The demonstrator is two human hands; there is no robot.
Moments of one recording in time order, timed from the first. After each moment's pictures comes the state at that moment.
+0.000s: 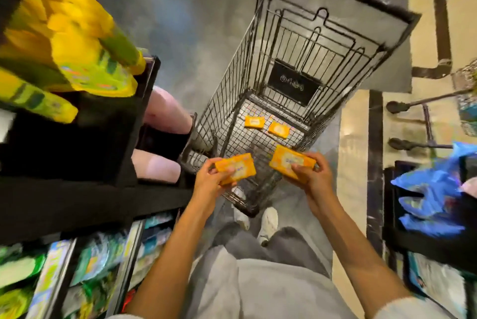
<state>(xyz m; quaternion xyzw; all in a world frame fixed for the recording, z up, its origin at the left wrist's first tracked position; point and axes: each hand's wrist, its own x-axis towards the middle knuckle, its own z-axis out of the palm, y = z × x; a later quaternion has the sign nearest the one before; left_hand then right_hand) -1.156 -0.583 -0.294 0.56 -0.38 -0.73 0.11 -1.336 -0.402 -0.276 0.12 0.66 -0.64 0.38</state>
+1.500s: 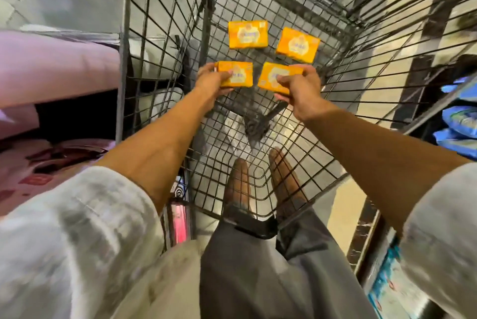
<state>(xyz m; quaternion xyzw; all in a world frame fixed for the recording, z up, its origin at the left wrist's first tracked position) -1.329 -0.753 -0.682 0.64 -0.38 -0.66 -0.12 -1.452 -0.583 -0.620 0.32 0.70 -0.46 0.44</state>
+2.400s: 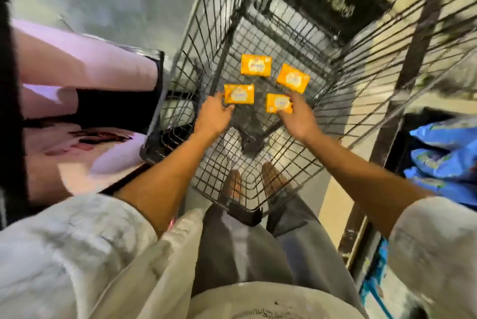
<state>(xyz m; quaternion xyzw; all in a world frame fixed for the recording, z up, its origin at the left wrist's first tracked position) -1.293 -0.730 -0.536 0.49 -0.75 -0.42 -0.18 -1.458 -0.565 -0.515 -0.16 0.85 -0.20 0.46</state>
